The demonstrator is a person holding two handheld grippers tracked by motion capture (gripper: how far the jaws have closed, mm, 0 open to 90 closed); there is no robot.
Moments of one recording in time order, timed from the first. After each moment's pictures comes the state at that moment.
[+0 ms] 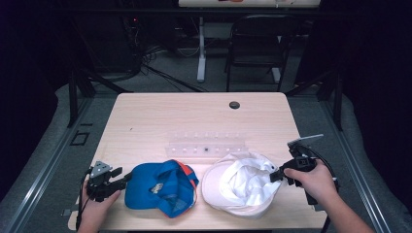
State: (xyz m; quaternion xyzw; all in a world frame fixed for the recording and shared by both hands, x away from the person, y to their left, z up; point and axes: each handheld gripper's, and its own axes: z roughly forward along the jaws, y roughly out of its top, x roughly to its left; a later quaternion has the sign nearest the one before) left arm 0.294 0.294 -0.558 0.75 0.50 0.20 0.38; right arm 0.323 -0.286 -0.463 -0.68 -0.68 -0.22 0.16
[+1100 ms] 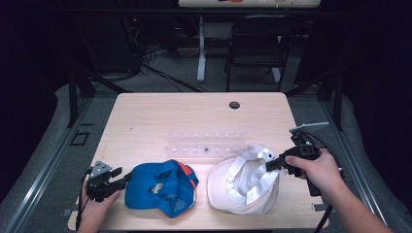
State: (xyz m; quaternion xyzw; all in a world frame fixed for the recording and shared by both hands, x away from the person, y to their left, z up) left arm 0.294 0.295 -0.558 0.75 0.51 0.20 0.38; right arm 0.324 -0.275 -0.410 -0.67 -0.67 -0.27 0.21
